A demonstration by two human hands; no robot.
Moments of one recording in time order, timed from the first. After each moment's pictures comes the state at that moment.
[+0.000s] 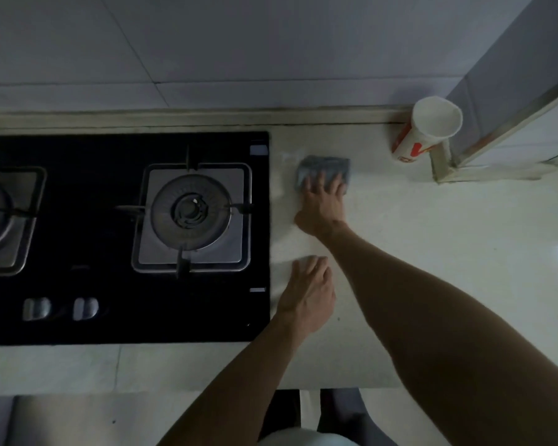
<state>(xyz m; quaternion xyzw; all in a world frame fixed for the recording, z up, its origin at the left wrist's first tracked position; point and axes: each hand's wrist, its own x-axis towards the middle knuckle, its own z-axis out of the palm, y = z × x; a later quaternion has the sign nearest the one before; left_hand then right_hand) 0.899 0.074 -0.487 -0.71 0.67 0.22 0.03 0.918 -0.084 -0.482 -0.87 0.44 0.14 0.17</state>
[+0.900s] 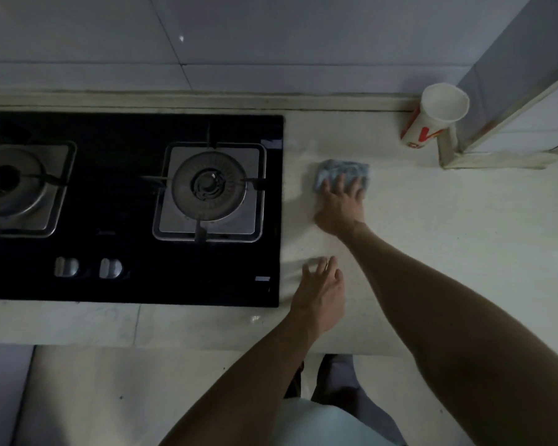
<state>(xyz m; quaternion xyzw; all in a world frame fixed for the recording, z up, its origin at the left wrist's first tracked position) 0.866 0.117 -0.464 -0.73 0.65 0.22 0.06 0.878 -0.055 -0.481 -0.87 0.44 0.14 0.18</state>
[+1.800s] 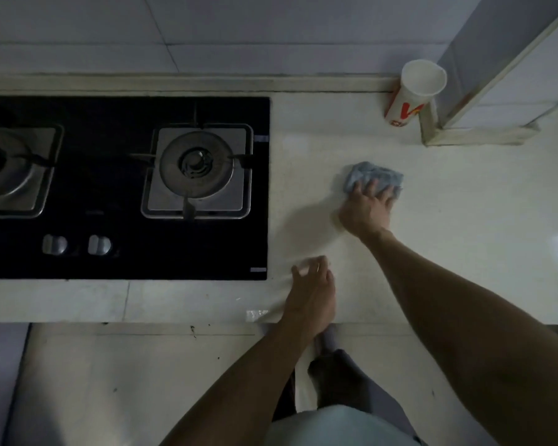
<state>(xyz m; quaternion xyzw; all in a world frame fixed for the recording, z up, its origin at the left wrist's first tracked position) 0.823 0.159 -0.475 -0.73 0.63 0.22 0.10 0.792 -0.038 -0.486 -0.80 0.56 0.13 0.18</state>
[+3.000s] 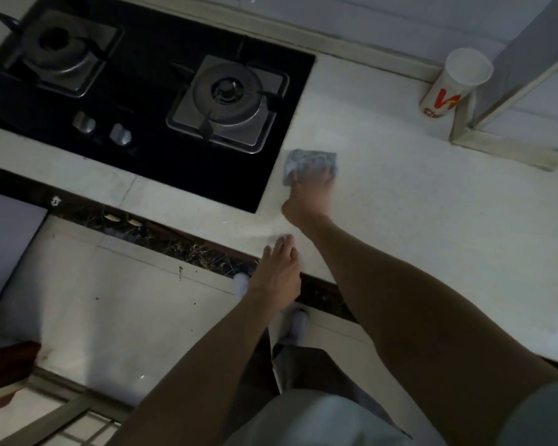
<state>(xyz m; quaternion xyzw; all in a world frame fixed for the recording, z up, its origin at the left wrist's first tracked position) 0.763 0.219 -0.477 -0.84 0.50 0.21 0.04 0.811 0.073 -0.487 -0.93 0.32 0.12 0.14</state>
